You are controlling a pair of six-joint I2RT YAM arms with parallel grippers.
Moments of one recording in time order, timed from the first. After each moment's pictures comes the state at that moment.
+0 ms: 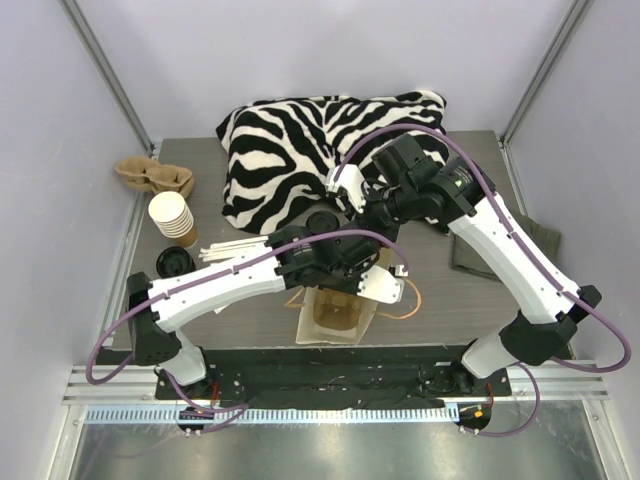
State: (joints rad) left arm -1.18 1.61 1.64 -1.04 -0.11 0.76; right arm 0.74 1.50 1.89 -1.33 -0.36 -0.41
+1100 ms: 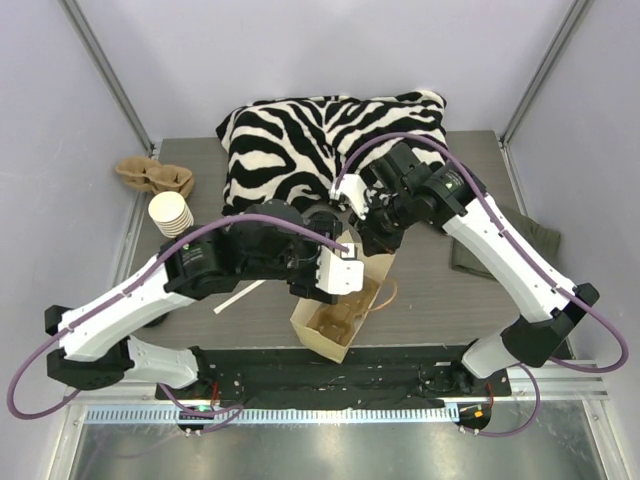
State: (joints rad) left arm -1.19 1.28 1.66 -0.97 0.02 0.72; right arm 0.71 1.49 1.78 -1.33 -0.33 -0.40
